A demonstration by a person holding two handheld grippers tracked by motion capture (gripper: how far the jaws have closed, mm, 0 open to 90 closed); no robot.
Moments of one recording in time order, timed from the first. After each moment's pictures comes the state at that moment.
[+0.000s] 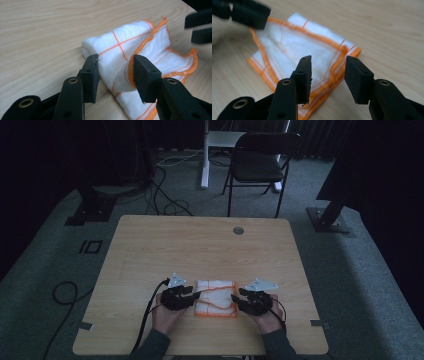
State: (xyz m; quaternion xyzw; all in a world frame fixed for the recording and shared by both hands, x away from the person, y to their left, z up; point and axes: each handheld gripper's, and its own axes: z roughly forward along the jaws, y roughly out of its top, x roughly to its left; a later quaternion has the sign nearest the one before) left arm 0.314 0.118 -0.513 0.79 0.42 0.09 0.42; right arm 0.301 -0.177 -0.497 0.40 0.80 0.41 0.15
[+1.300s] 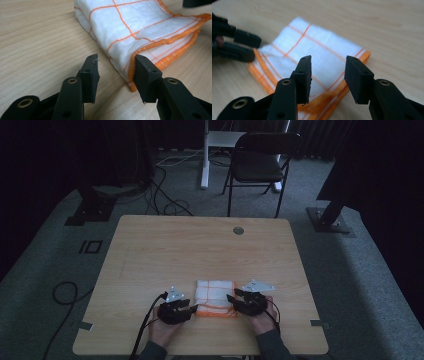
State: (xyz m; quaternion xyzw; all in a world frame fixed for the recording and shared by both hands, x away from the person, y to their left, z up) left arm 0.283 0.126 -0.537 0.80 0.42 0.09 0.41; right arm 0.302 -0.165 -0.516 0.41 0.80 0.43 0.14
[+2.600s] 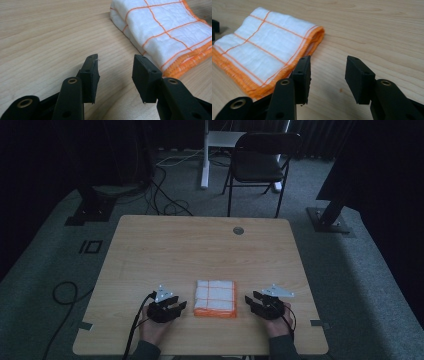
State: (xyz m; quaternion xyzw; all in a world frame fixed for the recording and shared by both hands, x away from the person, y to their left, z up) left arm 0.288 0.156 -0.540 0.78 0.45 0.14 0.40; right arm 0.295 -0.221 -0.530 0.47 0.75 0.42 0.17
